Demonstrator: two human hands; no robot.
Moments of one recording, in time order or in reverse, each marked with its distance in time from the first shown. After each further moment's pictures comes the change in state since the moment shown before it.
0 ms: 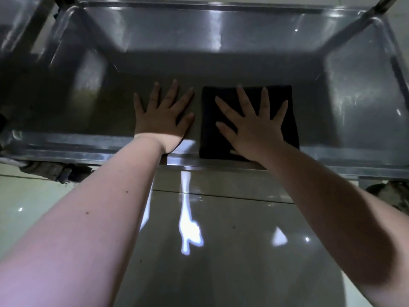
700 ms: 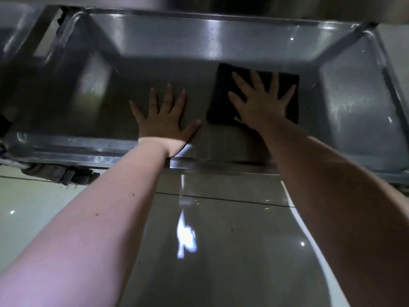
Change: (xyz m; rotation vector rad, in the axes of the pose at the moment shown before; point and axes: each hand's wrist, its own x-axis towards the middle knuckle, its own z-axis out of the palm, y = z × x) left_hand -0.001 0.004 -0.001 0.023 -0.006 -0.094; right_hand 0.061 0.019 -0.024 0.010 0.048 0.183
